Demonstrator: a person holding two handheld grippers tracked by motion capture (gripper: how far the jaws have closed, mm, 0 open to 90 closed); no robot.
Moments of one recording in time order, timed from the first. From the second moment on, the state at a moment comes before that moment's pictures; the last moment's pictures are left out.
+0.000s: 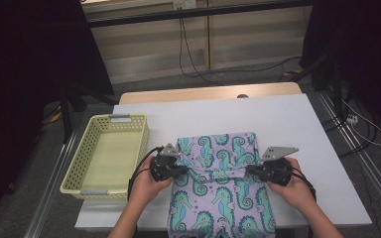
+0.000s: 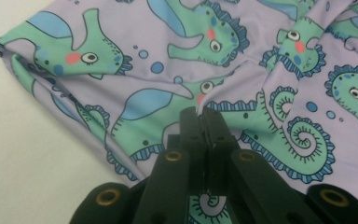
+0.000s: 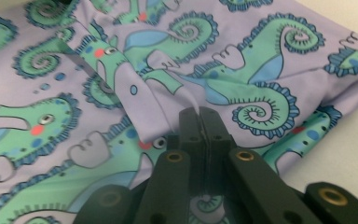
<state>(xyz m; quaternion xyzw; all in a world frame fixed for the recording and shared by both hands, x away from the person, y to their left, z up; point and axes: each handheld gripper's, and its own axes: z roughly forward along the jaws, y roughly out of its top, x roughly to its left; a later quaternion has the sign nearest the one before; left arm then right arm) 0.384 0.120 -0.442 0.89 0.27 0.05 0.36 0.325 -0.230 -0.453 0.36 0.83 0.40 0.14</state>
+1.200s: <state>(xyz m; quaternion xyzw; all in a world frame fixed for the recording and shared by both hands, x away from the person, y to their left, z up) 0.362 0.135 -0.434 0.87 0.28 0.01 0.40 0.300 -0.235 -0.435 0.34 0.82 0.43 0.13</state>
